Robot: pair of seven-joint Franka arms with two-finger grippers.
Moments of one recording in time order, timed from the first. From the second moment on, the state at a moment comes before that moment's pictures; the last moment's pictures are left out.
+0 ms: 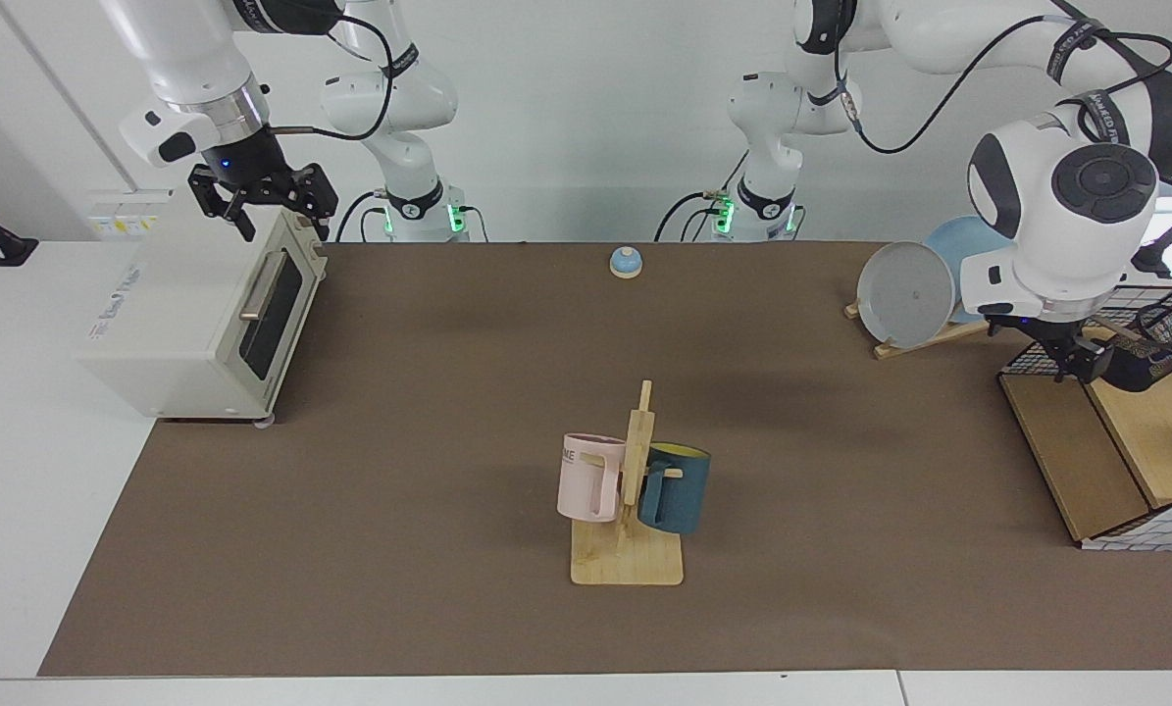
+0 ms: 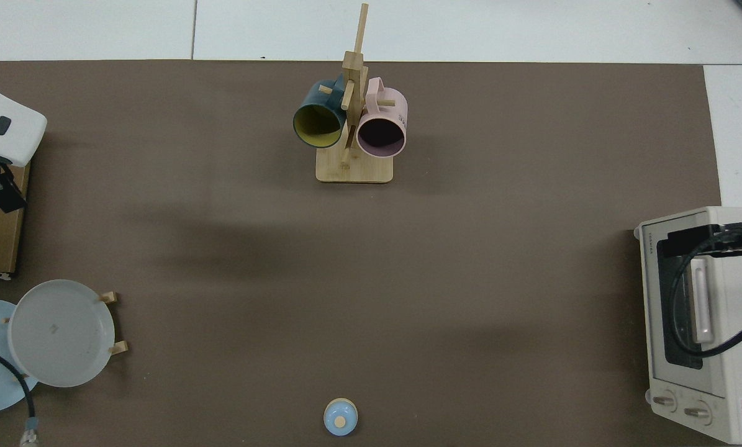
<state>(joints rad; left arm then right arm) -0.15 0.34 0.21 -1.36 0.31 1.62 1.04 0.10 -0.13 -0.11 -1.71 -0.03 1.55 0.00</state>
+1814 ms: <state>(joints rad) -0.08 -0.01 0.09 -1.54 -0.01 1.52 0.07 0.10 -0.13 -0.11 -1.71 -0.03 1.55 0.00</state>
